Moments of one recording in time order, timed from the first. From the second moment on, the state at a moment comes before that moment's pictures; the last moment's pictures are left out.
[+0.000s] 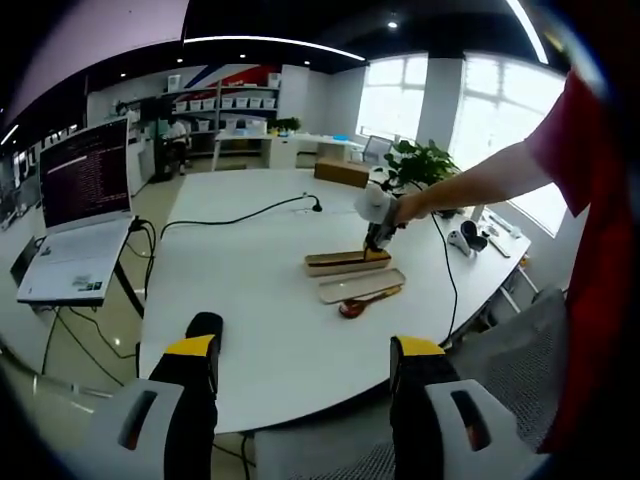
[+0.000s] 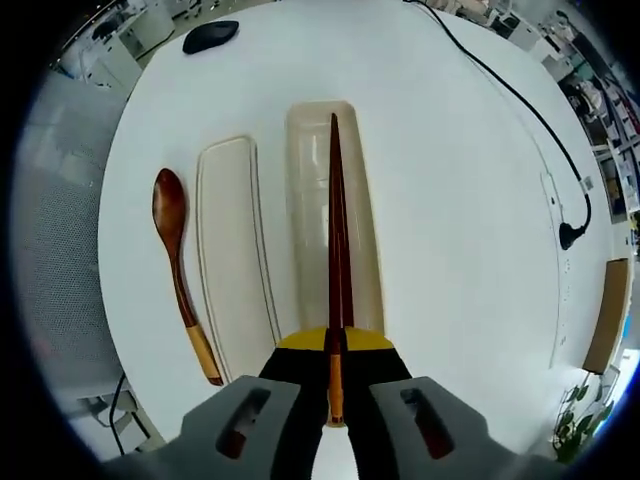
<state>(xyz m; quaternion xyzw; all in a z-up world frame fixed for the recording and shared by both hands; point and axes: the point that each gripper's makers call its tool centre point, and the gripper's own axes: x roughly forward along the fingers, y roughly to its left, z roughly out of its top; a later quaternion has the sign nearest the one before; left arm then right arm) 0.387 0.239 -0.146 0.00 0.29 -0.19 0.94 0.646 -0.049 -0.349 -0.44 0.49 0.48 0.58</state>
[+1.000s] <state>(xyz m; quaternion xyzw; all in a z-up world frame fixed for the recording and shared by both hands) 0.387 0.233 -0.136 0.00 0.27 -0.20 0.94 0.652 -0.065 -0.329 -0.44 0.48 0.45 0.61</state>
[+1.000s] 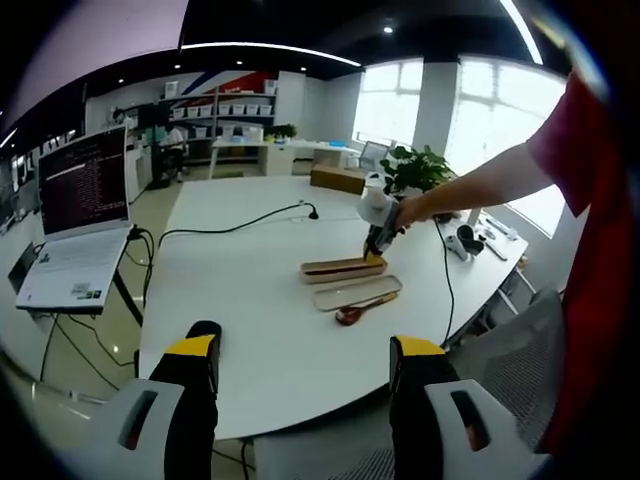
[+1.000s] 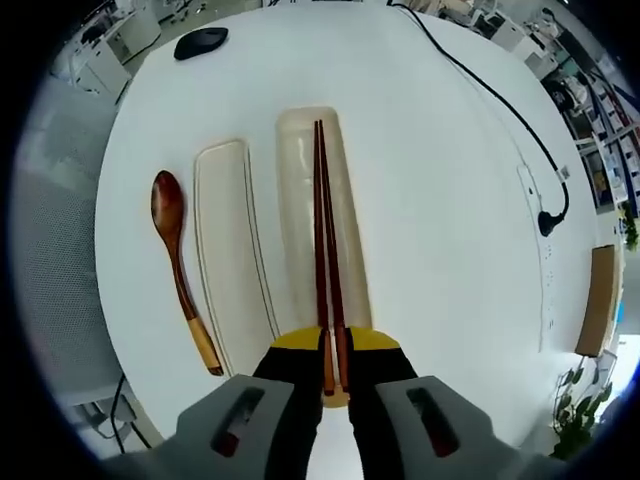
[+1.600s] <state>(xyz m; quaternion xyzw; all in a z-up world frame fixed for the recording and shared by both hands) 0.381 0.225 -0.123 0.02 0.25 -0.23 0.94 0.629 -0.081 -0.305 -0.44 0.47 0.43 0.64</state>
